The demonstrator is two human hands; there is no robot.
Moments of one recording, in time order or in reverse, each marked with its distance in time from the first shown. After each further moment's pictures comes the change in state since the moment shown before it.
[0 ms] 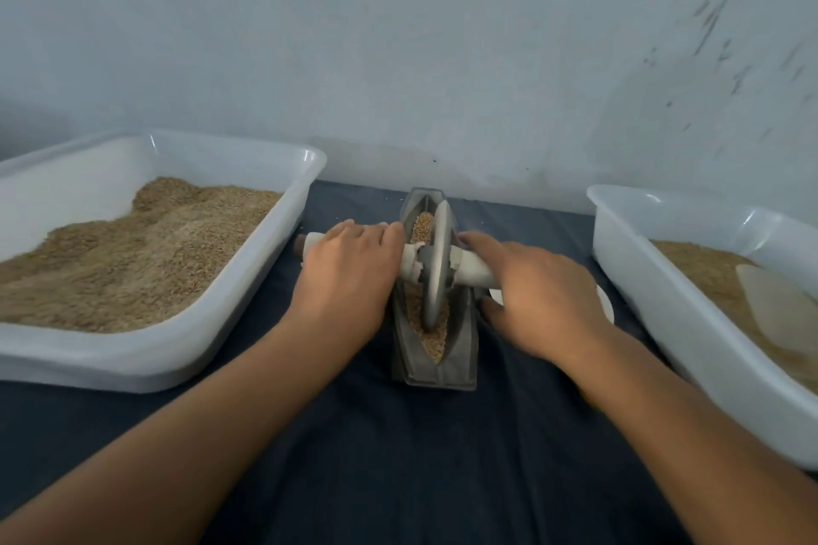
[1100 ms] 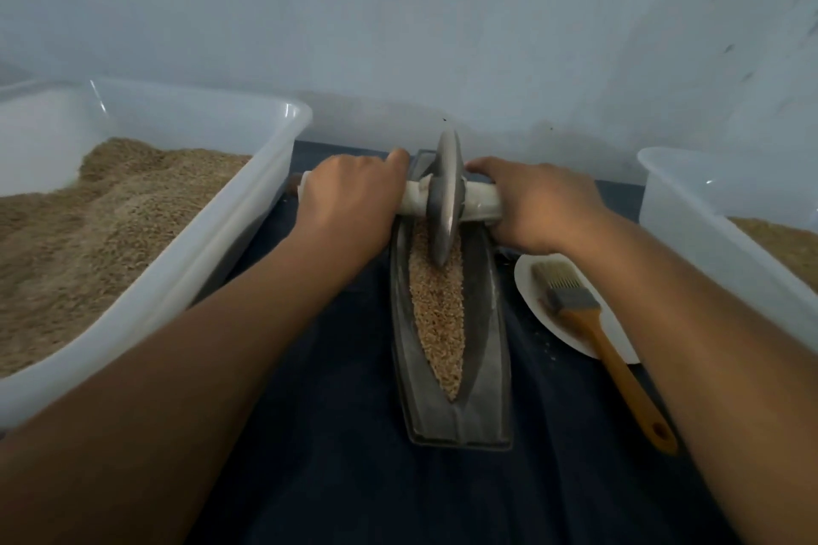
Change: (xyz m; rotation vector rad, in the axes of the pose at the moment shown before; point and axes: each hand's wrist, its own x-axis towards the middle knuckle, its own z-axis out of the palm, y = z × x) left_hand 0.079 -0.023 0.056 0.047 -0.119 -0.101; right_hand 0.111 0.036 0.037 -0.023 -0.205 0.096
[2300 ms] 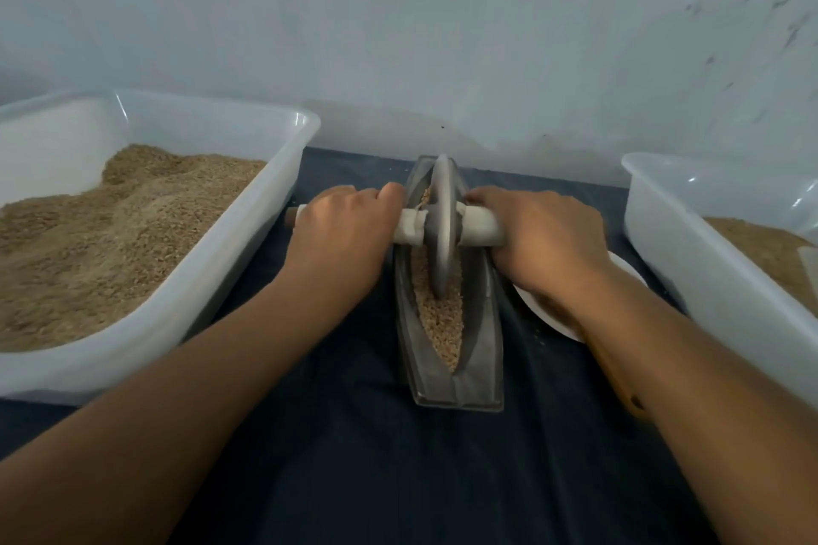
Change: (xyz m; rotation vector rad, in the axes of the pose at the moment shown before) left_hand -0.053 0.001 -0.017 -0.050 0.039 0.006; right_hand -0.058 -0.021 -0.004 -0.033 0.184 -0.005
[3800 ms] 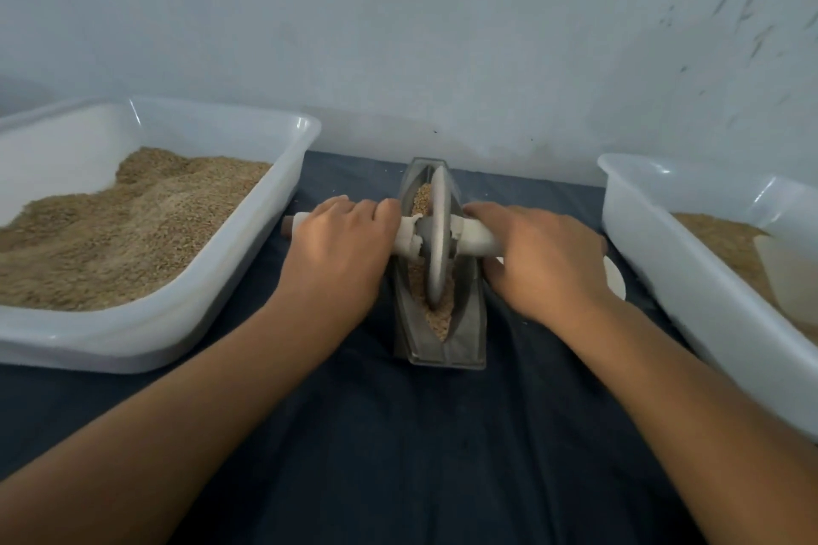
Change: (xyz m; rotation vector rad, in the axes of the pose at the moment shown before) left_hand -0.037 0.008 -0.025 -0.002 0.024 0.034; right_hand -0.050 -0.011 -0.021 0.021 0.091 -0.055
